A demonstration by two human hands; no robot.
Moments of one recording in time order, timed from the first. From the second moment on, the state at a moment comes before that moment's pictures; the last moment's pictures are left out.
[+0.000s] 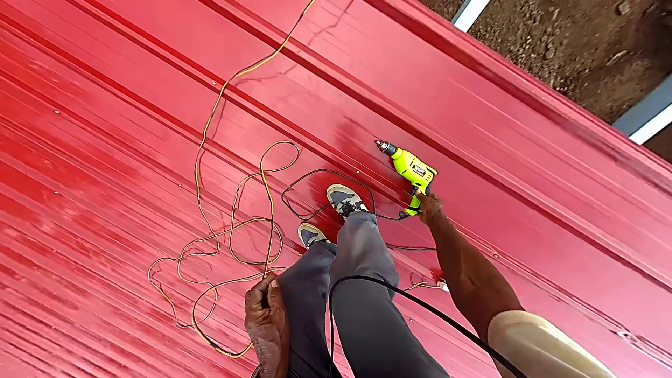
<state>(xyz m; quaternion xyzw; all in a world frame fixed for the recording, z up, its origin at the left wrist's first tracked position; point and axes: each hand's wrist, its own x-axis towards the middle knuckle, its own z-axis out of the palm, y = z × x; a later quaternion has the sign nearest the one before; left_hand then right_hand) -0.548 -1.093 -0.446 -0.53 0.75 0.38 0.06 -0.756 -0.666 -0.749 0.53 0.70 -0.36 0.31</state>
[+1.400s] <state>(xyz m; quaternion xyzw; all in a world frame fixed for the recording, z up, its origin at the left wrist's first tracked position) -0.517 -1.183 -0.223 -0.33 0.51 0.79 0.11 -0.754 -1.120 -0.144 0.00 0.44 -0.69 0.58</state>
